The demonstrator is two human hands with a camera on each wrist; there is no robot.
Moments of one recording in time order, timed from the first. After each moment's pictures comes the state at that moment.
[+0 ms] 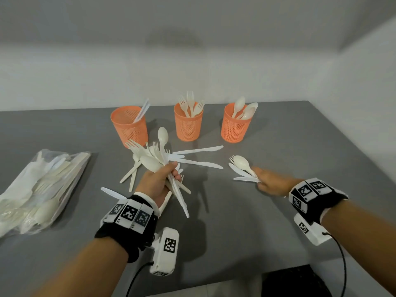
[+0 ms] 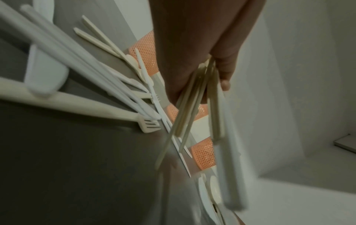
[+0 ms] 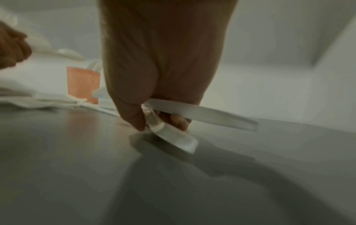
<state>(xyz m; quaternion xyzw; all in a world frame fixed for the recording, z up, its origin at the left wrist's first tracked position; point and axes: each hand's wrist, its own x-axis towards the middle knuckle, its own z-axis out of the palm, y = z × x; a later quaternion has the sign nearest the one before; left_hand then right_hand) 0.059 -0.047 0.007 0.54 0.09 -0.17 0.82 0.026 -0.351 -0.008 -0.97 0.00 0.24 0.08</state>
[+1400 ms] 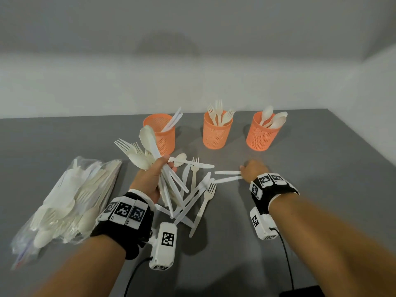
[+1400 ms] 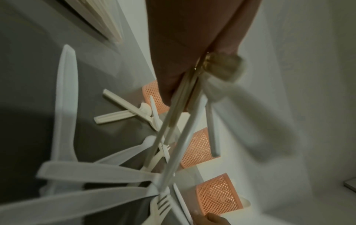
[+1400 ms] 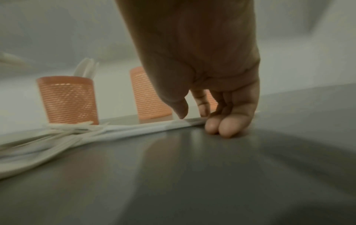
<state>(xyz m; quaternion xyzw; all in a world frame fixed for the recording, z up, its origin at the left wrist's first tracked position) 0.113 0.050 0.004 0.55 0.14 -0.15 0.81 0.114 -0.221 -0.022 -0.94 0.26 0.13 0.15</state>
